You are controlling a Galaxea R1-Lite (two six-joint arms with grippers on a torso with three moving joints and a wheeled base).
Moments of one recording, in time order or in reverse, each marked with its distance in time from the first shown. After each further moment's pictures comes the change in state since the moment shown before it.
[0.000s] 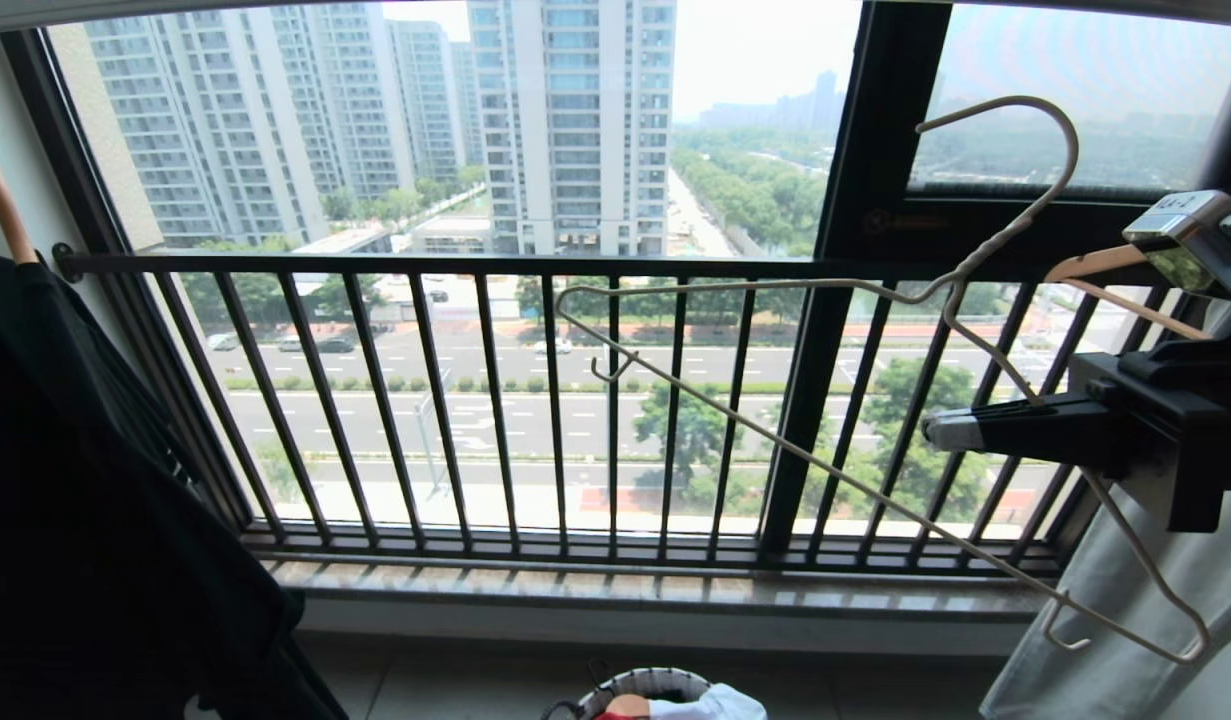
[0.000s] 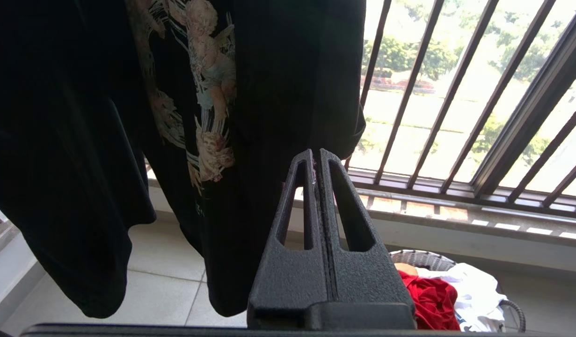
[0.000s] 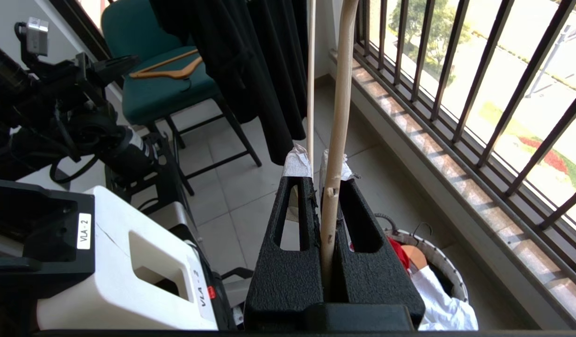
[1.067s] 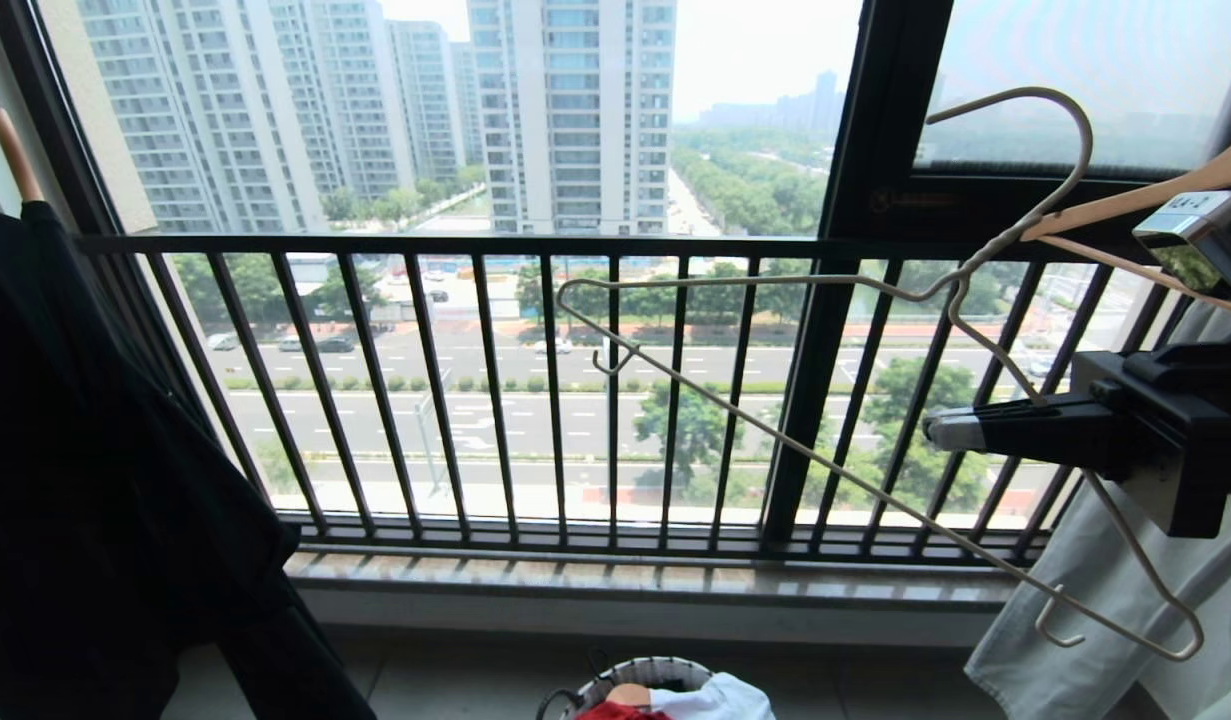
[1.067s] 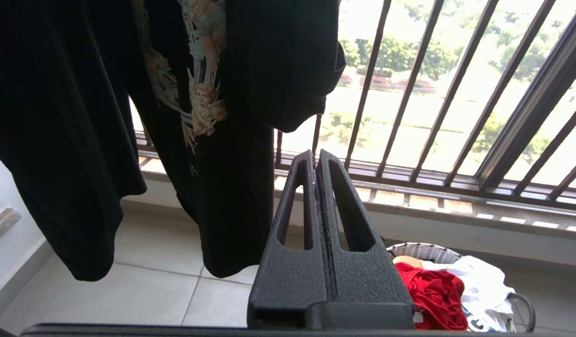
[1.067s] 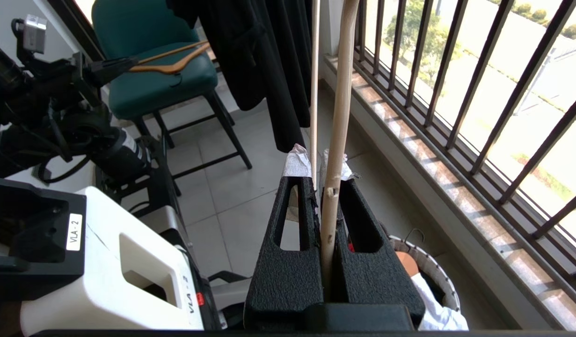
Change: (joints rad) left arm 0.000 0.000 0.000 0.000 0.000 0.000; right arm 0.002 -0.012 0.031 -0.062 0.001 -0.001
